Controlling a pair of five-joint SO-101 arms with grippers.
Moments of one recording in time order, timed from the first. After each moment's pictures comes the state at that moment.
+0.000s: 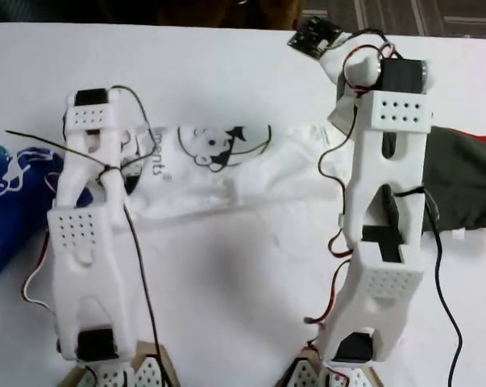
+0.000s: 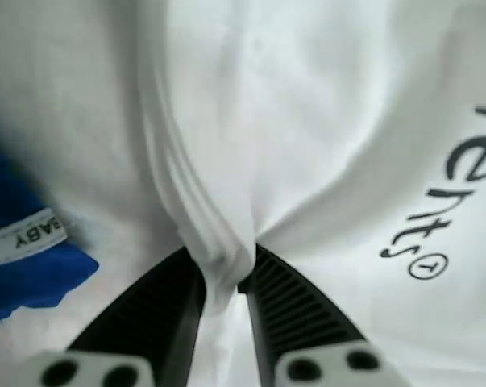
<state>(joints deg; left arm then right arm) -15.6 60.4 -47.8 101.8 11.6 0.9 23.6 -50.7 100.4 55.6</state>
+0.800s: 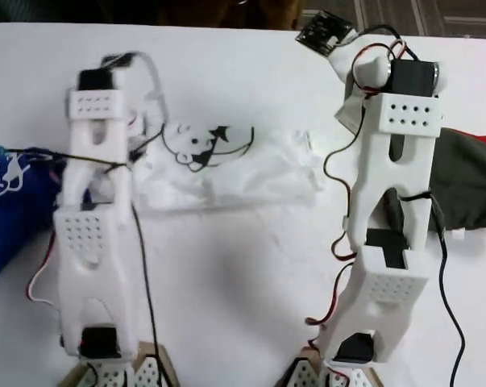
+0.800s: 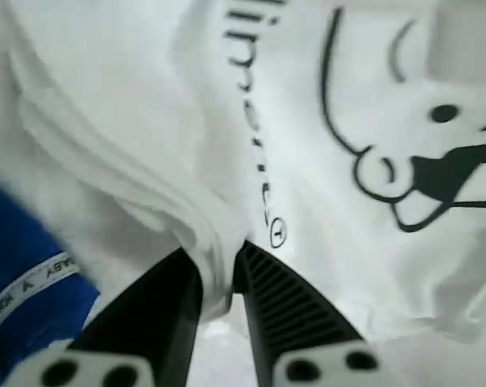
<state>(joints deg) -7.8 49.7 -58.6 101.8 5.0 2.4 22.4 -50.7 100.4 55.6</state>
